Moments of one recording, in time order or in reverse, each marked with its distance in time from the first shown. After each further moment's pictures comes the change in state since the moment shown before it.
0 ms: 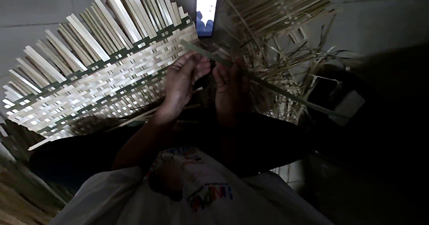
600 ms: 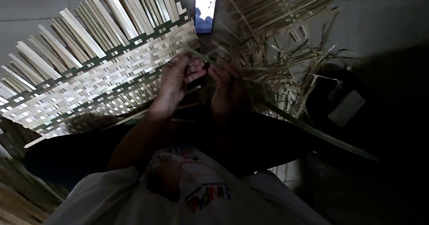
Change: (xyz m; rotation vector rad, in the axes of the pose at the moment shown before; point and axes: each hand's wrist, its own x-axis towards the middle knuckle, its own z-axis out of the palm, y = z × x) left_hand 0.008 0.003 -0.003 0.011 0.132 -0.173; right_hand -0.001 0.021 -0.021 -0.444 -0.195 -0.413
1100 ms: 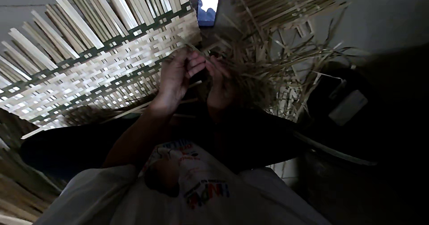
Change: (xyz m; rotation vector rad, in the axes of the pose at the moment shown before) left_hand -0.008 -0.001 0.005 -0.039 0.084 0.033; right_hand -0.008 0.008 0.007 -0.113 -0.033 -0.188
